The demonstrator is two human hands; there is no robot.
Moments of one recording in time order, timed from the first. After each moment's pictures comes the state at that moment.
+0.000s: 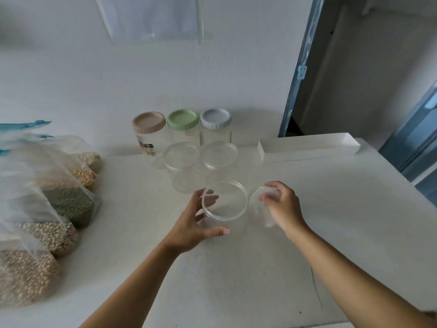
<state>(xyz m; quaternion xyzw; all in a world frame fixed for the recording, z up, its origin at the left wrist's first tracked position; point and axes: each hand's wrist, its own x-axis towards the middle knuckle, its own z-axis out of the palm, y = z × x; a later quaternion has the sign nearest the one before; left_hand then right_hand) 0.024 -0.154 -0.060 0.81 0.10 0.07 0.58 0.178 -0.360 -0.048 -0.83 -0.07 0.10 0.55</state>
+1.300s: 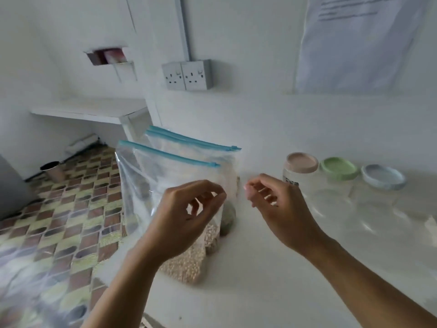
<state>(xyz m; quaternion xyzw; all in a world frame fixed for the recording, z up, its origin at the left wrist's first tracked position) -0.193 -0.027 0.141 0.87 0.18 0.40 0.22 -0.002 -0.123 0.119 -0.63 -0.57 0.08 0.53</state>
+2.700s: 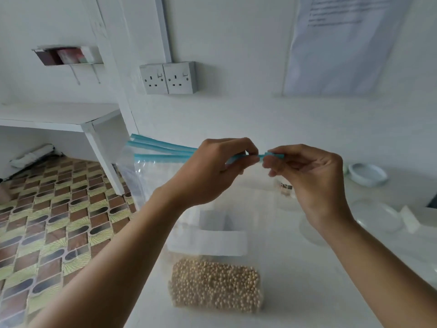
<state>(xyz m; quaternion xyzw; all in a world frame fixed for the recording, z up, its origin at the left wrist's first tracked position) -0.129 0.046 0.198 0.93 0.00 0.33 0.15 0.003 -0.098 0.163 -0.49 -0.43 0.08 0.75</state>
